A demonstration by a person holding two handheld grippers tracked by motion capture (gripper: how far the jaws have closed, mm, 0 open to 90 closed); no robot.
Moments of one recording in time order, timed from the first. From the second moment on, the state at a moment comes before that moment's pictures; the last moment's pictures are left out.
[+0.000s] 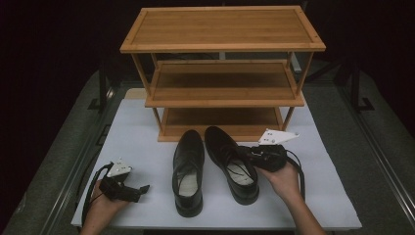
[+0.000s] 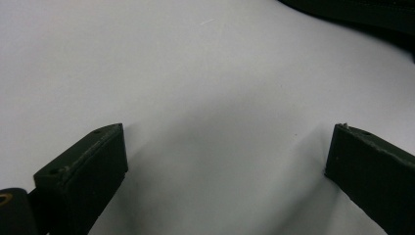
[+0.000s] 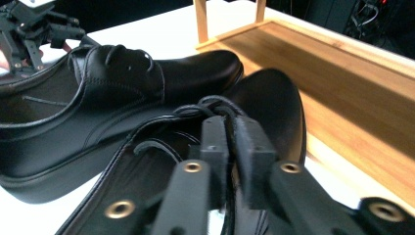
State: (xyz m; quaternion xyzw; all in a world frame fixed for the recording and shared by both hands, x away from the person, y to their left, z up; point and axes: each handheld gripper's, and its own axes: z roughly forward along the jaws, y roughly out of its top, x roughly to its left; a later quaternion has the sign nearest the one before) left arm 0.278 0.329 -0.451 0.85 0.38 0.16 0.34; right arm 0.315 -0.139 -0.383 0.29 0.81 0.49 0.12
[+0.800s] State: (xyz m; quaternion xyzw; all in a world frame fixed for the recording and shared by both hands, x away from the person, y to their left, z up) left arm 0.278 0.329 -0.451 0.85 0.38 0.16 0.34; right arm 0.305 -0.201 -0.430 0.32 0.82 0.46 0.09
